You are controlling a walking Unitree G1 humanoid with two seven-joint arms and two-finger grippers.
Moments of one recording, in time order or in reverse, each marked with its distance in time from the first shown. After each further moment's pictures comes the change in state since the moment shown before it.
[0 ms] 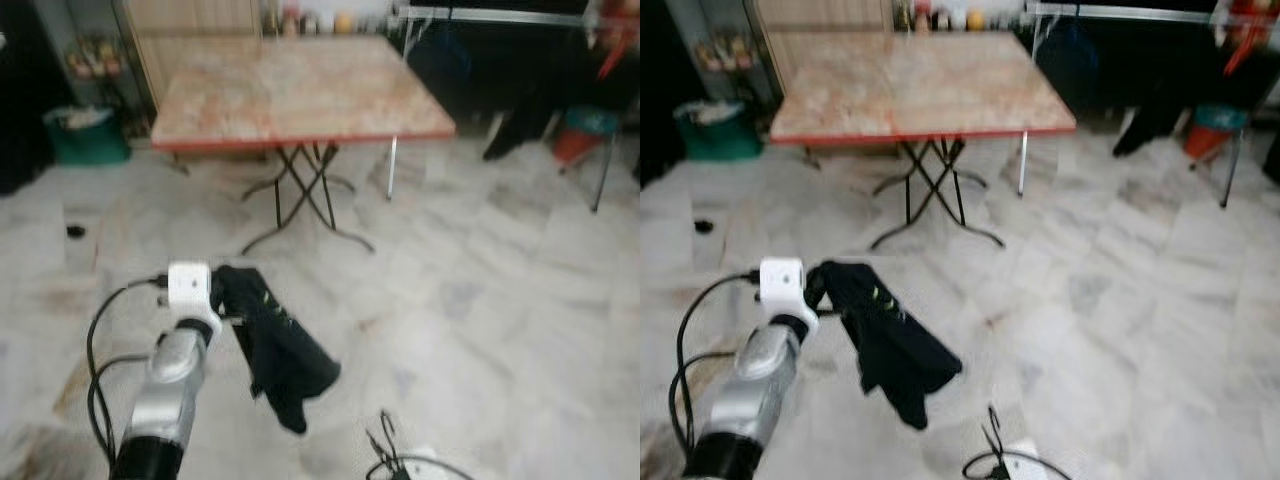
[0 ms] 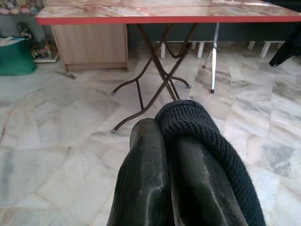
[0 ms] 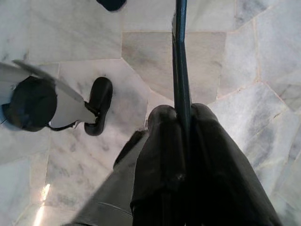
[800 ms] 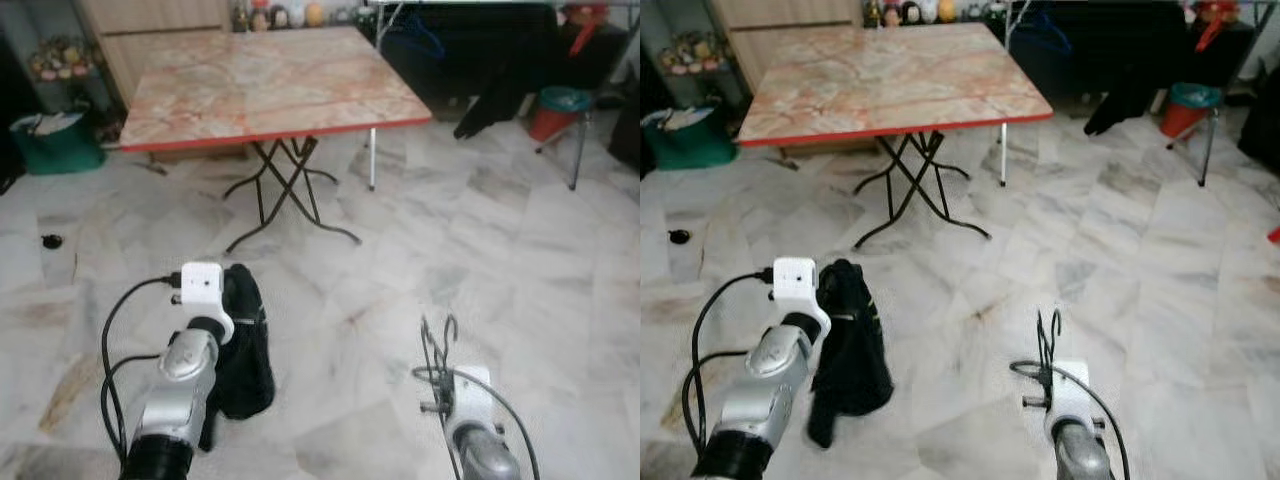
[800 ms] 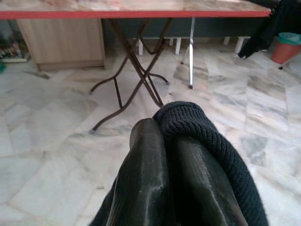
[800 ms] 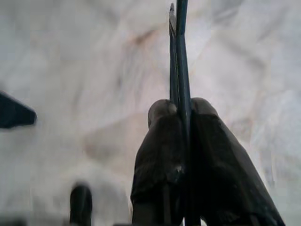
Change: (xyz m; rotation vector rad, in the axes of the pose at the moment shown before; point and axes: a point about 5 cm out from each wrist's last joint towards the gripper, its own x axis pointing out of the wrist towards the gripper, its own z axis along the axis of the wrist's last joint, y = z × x) left arm 0.000 -0.002 0.000 -0.002 -0.002 -0.013; right arm -0.006 -0.046 0.076 0.219 -0.321 -0.200
